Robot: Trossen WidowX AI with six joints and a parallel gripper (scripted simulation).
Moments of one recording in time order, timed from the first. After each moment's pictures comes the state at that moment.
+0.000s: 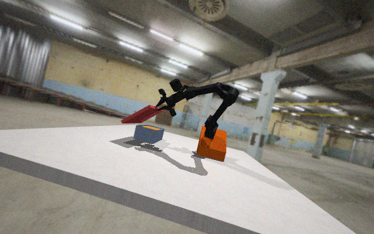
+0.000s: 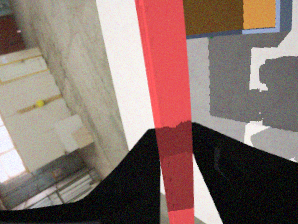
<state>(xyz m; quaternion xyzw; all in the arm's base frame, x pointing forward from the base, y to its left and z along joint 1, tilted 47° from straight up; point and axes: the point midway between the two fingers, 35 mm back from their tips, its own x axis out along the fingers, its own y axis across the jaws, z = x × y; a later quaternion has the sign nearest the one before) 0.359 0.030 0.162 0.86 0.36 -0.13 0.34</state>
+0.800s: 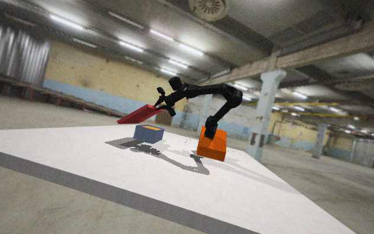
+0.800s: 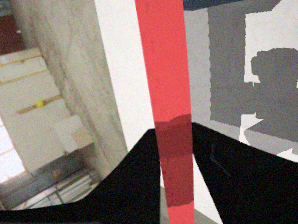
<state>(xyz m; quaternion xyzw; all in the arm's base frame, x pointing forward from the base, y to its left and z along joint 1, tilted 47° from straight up) 0.352 0.062 0.197 0.86 0.36 -0.13 0.34</state>
